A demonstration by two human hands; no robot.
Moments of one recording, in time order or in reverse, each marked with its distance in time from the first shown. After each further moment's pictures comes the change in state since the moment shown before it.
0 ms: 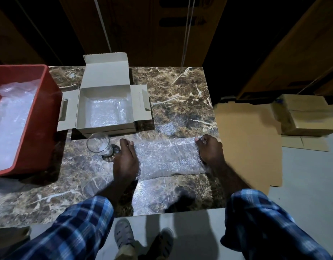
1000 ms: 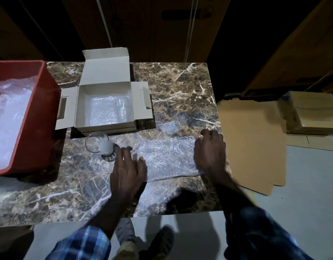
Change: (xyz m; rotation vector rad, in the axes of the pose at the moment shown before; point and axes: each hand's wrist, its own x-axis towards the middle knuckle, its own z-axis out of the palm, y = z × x) left_hand -0.043 0.007 -0.015 0.180 -0.043 0.106; right_hand -0.009 -0.003 0.017 -0.465 0.189 -0.245
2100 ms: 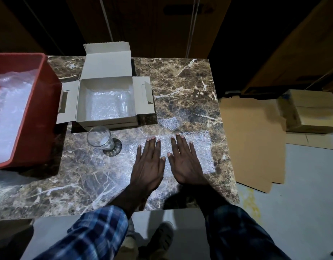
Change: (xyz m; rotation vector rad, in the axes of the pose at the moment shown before) left_hand 0.004 -0.001 0.055 0.264 -0.300 0.367; right_hand -0.045 -0.024 0.062 -0.104 -0.333 -0.354
